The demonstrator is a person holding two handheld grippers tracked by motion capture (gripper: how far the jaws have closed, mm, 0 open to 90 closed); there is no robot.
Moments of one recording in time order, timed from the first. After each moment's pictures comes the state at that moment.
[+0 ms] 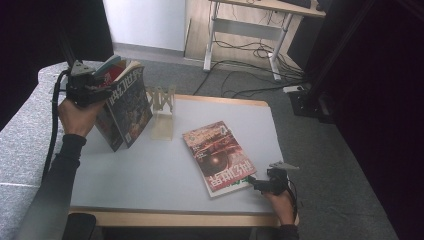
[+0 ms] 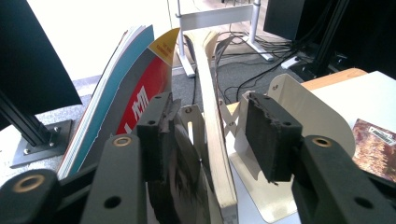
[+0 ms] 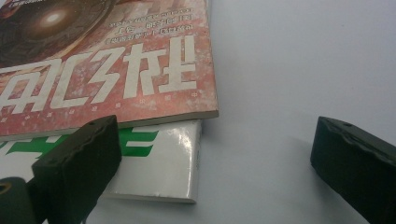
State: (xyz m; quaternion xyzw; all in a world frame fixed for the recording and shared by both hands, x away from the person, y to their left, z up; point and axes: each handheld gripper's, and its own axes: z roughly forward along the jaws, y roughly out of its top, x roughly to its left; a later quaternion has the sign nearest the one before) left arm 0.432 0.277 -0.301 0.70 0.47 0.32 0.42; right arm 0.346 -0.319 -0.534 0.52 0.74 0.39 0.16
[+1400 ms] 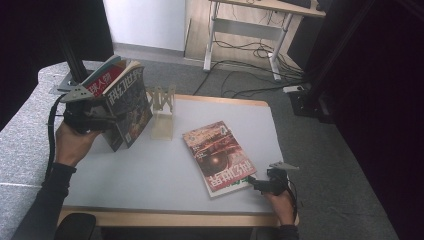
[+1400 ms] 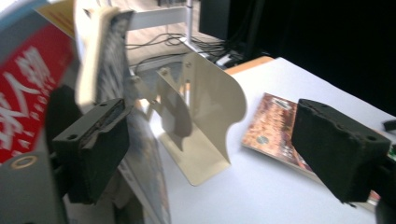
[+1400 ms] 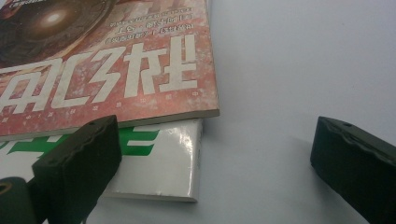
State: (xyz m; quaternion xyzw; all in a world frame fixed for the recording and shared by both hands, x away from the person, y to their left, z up) left arm 0.369 0.266 -0.321 0.74 0.40 0.23 0.49; right arm 0.345 -0.319 -0.534 0.52 0.74 0.39 0.16
